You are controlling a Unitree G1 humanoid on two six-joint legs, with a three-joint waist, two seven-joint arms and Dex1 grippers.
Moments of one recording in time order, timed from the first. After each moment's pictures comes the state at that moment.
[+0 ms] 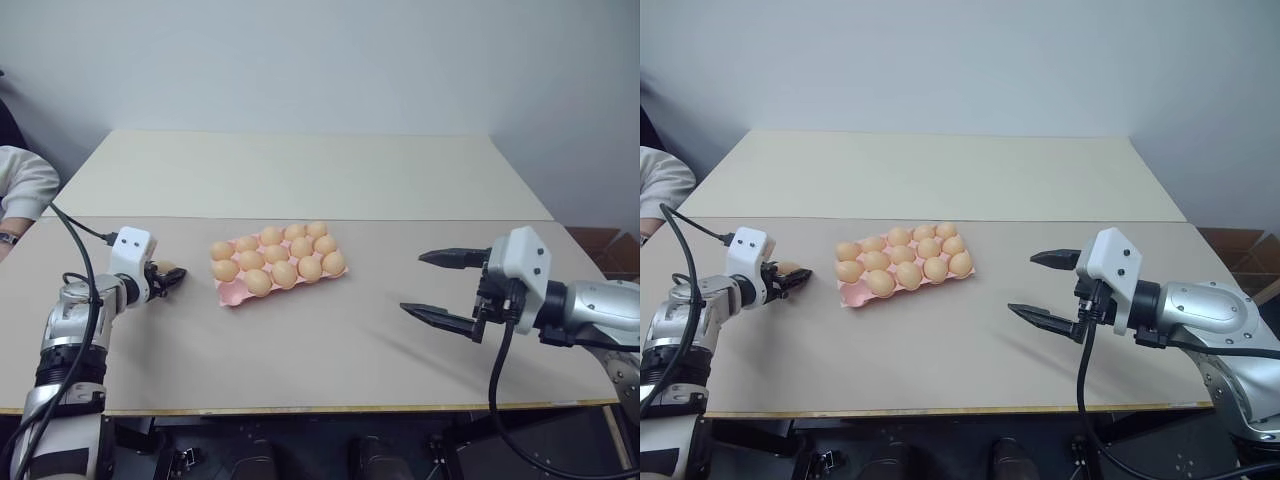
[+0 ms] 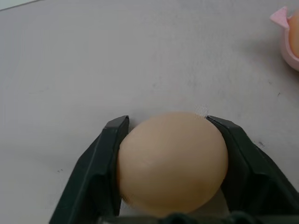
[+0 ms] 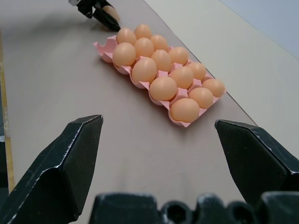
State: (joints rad) left arm -0.56 0.72 0.17 0.47 -0.15 0.55 -0.61; right arm -0.21 -0.90 -0.21 -0.58 0.64 0.57 0.88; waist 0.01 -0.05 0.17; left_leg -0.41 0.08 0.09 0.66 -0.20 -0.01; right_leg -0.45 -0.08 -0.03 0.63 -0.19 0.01
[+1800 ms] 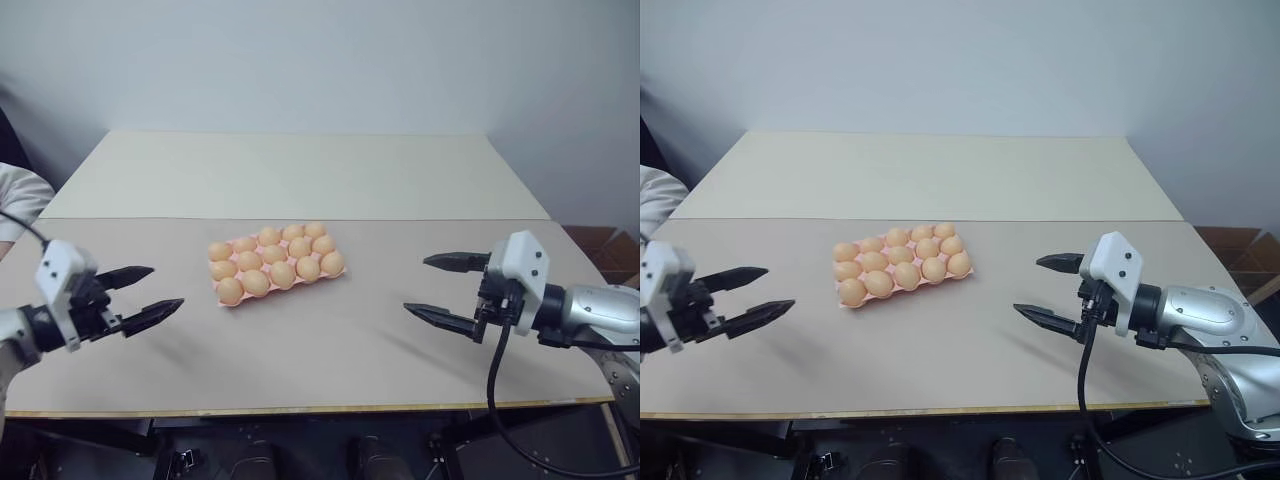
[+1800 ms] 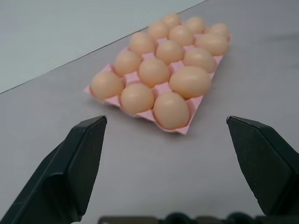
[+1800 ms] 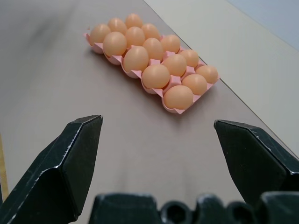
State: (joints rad) left arm 0.09 0.85 0.65 -0.34 -0.57 0.59 -1.01; right arm -0.19 -0.89 -0.20 -0.51 0.61 0.53 0.90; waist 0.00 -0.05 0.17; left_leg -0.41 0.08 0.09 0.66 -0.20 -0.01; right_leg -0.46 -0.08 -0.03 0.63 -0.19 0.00
